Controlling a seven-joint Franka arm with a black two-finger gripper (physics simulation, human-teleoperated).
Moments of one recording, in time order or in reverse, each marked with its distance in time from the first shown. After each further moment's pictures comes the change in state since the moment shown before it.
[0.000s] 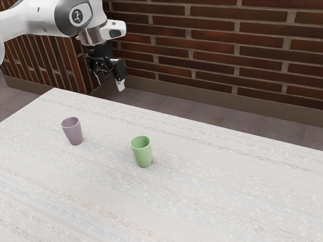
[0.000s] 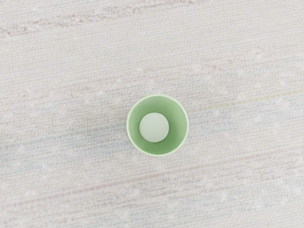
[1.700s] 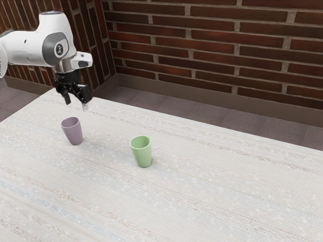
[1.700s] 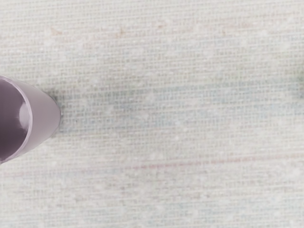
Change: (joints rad) arm 0.157 0.121 0.129 -0.136 0.031 0.169 0.167
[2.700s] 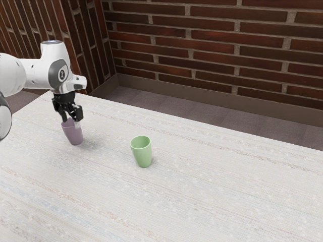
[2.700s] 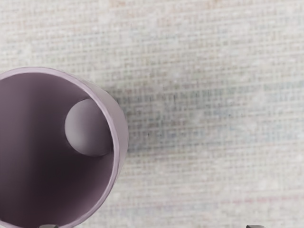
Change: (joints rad) arm 0.123 0.235 0.000 0.056 -0.039 0.150 0.139
